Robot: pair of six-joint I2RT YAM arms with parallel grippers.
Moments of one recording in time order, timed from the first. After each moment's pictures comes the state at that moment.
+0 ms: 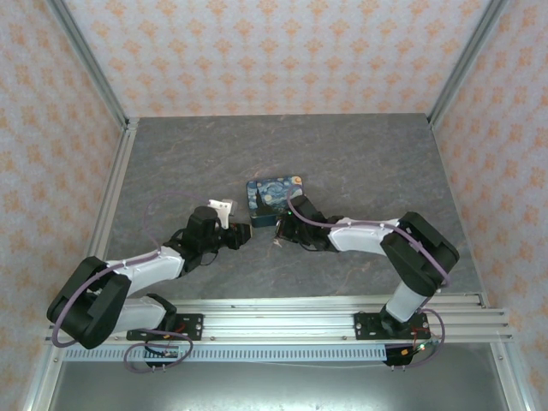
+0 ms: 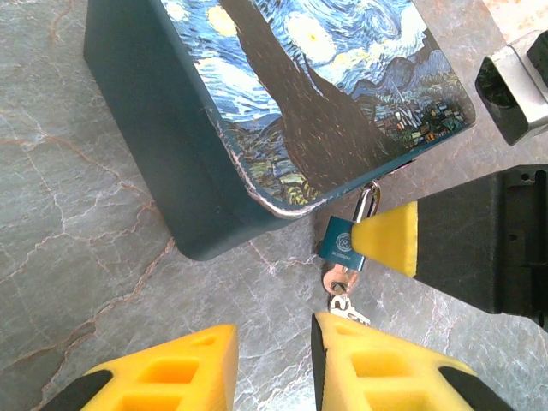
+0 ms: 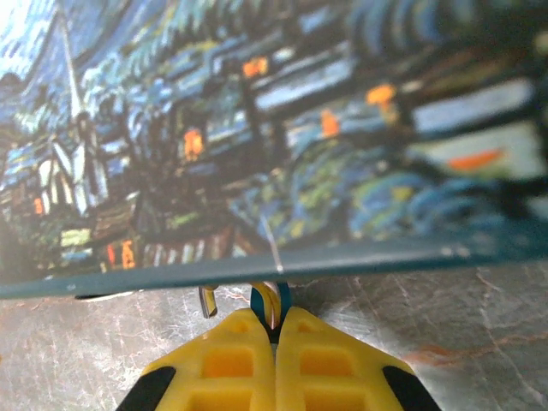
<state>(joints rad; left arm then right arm) -0.46 1.26 0.37 0.30 0.27 -0.49 0.79 1.66 0.81 -0.04 -0.04 0.98</state>
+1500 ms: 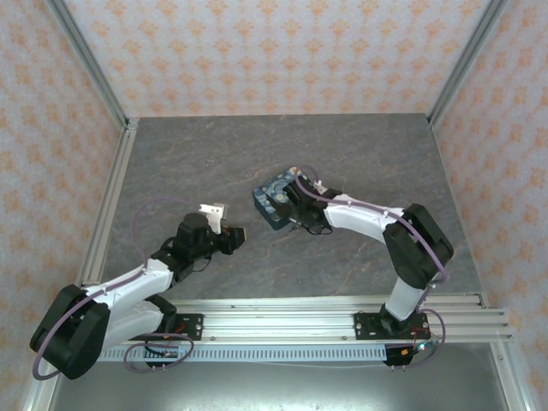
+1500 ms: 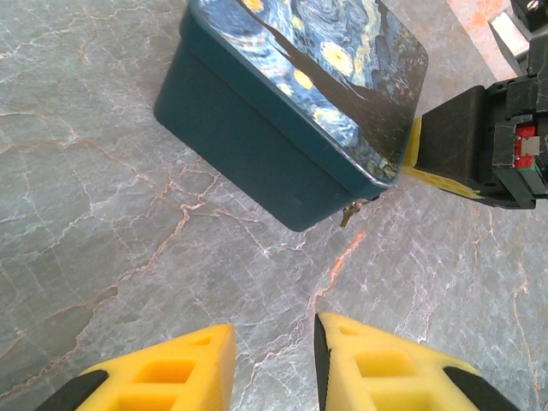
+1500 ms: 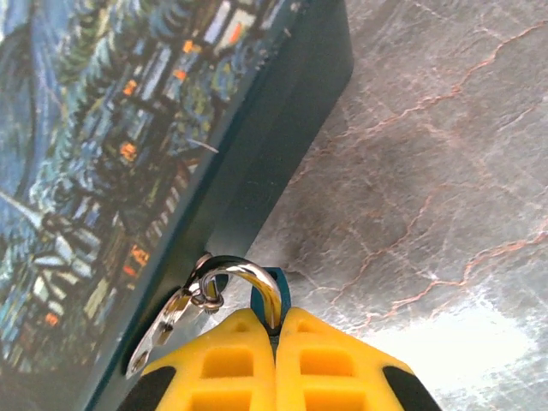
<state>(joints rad) -0.46 1.05 0.30 0.22 0.25 -0.49 0.71 1.71 1.08 -0.54 0.18 1.12</state>
